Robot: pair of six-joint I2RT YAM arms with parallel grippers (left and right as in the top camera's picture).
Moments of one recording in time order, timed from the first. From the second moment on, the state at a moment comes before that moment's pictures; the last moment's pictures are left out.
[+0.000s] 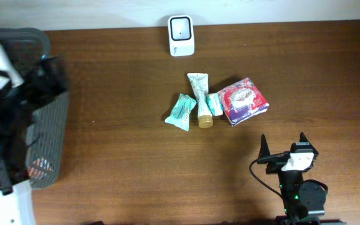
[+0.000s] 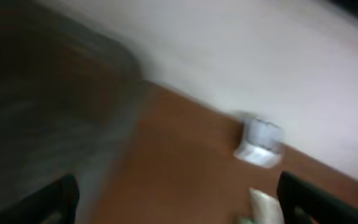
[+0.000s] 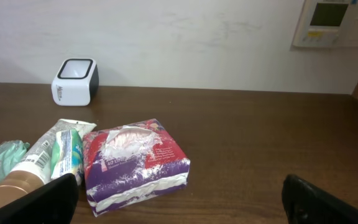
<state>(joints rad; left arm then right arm) 0.31 1.16 1.54 -0.88 0.18 -0.32 0.01 0.01 0.01 -0.08 0.02 -0.03</state>
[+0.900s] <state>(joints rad) 0.74 1.85 1.53 -1.34 -0.16 -0.35 0.01 0.01 0.01 -0.08 0.02 -0.03</state>
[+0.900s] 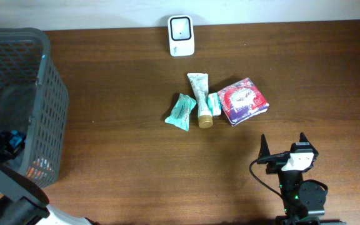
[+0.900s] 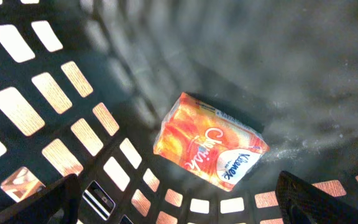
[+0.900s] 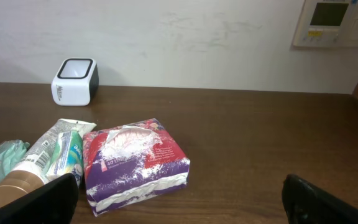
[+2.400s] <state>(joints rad) 0.42 1.90 3.07 -1.68 0.39 -0.20 0.01 0.01 0.01 -0.08 0.02 -0.03</state>
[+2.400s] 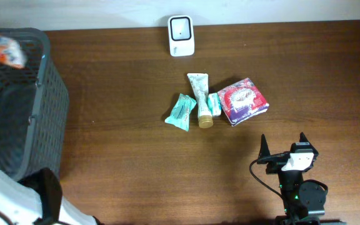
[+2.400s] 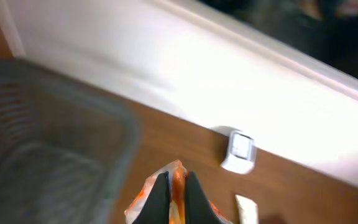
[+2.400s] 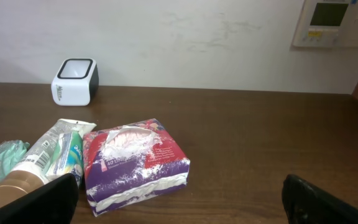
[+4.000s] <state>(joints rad) -0.08 2.21 3.12 -1.69 0.15 0.05 0.01 0.01 0.01 -0.08 0.02 -0.03</state>
